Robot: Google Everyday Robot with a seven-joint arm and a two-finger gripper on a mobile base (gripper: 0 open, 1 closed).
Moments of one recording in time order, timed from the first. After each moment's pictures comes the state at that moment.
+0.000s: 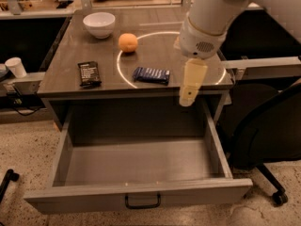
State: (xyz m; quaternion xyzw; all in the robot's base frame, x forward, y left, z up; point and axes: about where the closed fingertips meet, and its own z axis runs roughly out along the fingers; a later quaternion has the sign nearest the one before) arm 0.542 -0.087 0.908 -0.69 0.70 0.02 0.15
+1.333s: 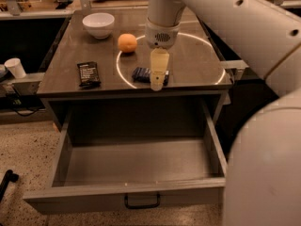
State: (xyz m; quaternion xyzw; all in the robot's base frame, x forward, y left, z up) arm 0.625 -0.021 0.872 -0.70 0.70 0.02 0.08
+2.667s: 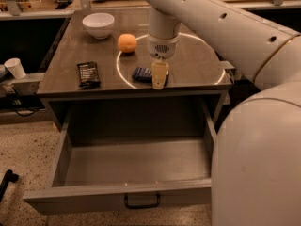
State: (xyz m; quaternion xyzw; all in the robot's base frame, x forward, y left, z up) arm 0.648 -0.036 0.828 -0.68 0.73 0.00 0.05
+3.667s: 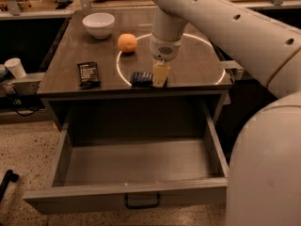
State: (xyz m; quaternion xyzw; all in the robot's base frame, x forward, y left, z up) arm 0.639 -0.033 0.831 -0.68 0.73 0.02 0.08
